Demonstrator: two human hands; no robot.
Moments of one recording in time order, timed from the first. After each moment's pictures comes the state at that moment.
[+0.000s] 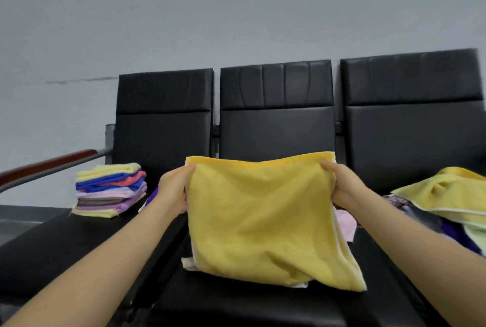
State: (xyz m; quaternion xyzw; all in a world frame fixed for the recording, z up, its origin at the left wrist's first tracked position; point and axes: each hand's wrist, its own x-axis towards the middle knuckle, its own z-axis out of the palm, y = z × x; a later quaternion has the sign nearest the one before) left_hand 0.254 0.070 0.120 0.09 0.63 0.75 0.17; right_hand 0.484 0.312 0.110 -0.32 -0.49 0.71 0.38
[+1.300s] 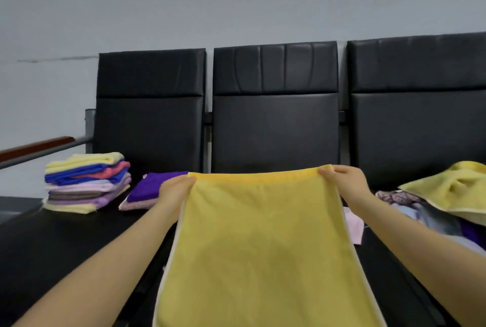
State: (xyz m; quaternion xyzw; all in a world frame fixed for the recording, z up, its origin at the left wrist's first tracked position) left_hand 0.203 0.128 0.065 0.11 0.70 0.69 0.14; right_hand 0.467 0.331 0.088 -0.37 -0.68 0.47 0.42
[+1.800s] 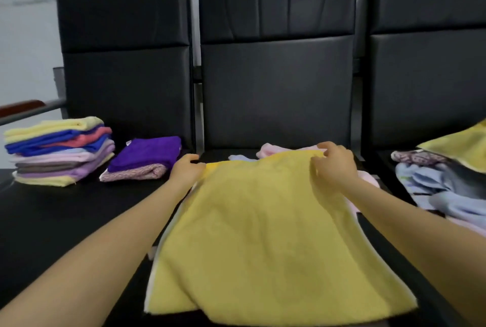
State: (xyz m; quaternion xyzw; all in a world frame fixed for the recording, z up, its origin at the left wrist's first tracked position) left_hand 0.155 0.188 -0.002 0.24 0.84 0.47 0.10; right_hand 0.401 0.406 -0.005 -0.47 -0.80 0.21 0.30
